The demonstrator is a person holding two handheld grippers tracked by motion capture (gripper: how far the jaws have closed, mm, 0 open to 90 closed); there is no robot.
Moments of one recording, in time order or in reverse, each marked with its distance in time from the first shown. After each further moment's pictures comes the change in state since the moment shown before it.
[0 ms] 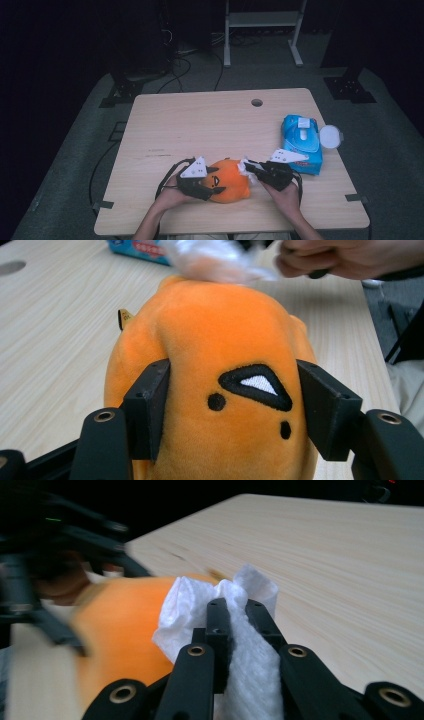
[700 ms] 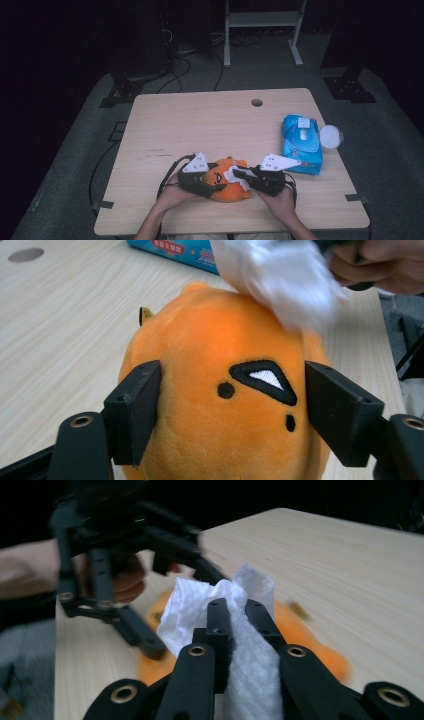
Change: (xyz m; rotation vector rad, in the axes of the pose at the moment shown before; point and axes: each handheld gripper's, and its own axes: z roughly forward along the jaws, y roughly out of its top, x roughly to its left) left arm 0.004 0.008 0.000 0.022 0.042 -0.061; right arm 0.045 0.016 0.003 -0.007 0.094 -0.165
